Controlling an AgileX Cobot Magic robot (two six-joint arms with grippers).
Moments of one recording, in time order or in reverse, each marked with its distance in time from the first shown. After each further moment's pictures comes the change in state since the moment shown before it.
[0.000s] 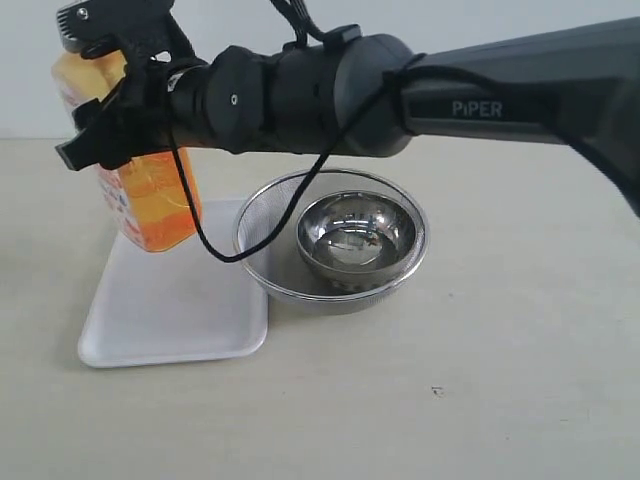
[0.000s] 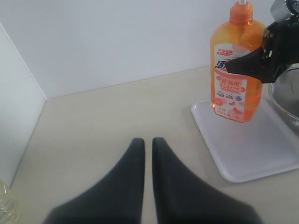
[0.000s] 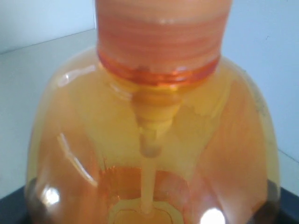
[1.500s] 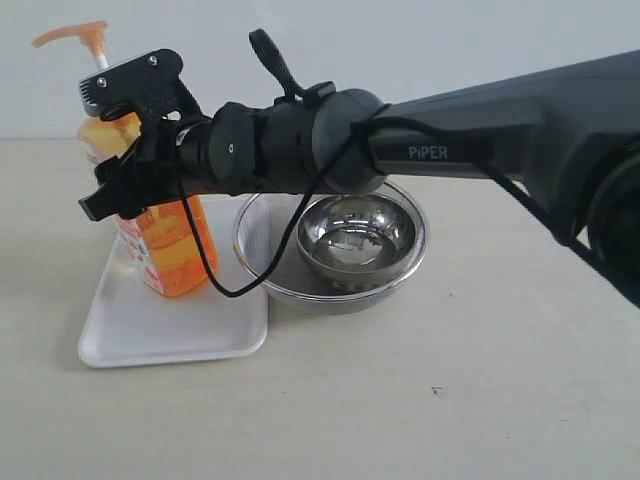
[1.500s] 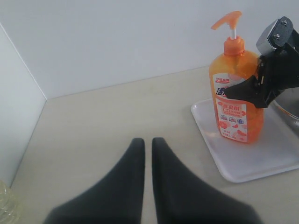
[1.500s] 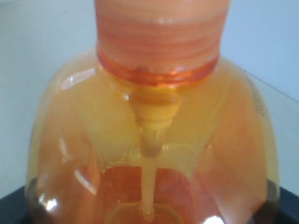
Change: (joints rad) left arm 0.000 0.000 0.000 0.000 0.000 0.000; right arm -0.004 0.094 0.000 0.025 0.028 -0.003
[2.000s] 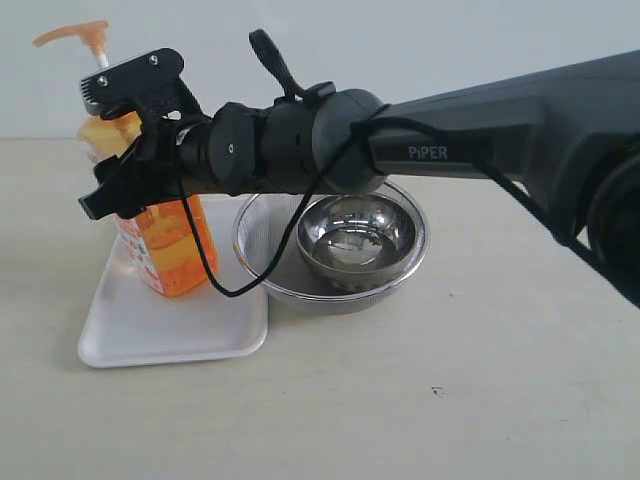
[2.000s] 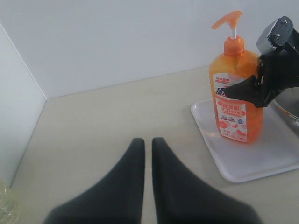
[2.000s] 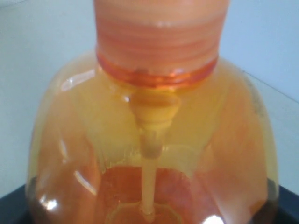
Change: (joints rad) left arm 0.000 0.000 0.000 0.000 0.000 0.000; right arm 0.000 0.000 0.000 0.000 -0.004 0.008
